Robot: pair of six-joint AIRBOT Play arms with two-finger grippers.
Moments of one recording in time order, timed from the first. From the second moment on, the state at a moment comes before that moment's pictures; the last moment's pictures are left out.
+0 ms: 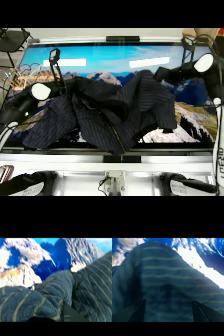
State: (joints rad) left arm -0.36 -1.26 1.14 1.02 -0.51 -1.49; right arm 0.03 -1.39 1.50 -1.23 1.12 1.53
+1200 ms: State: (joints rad) left arm -0.30 -1.28 1.14 1.02 -0.53 -1.43; right arm 0.74 -1.50 1.49 -1.85 1.46 2.05
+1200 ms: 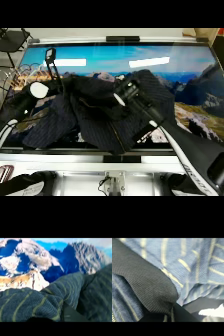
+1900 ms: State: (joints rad) left arm -0.09 -1.26 1.54 1.03 -1.14 -1.18; right arm 0.61 -1.36 1.74 -1.75 1.46 1.68
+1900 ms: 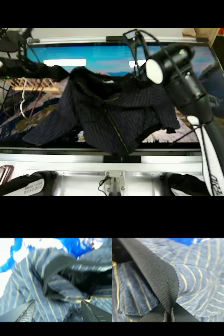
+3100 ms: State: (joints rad) left arm -0.22 -1.54 2.01 0.99 -1.11 -1.22; right arm 0.50 -1.36 1.83 -1.89 1.10 1.81
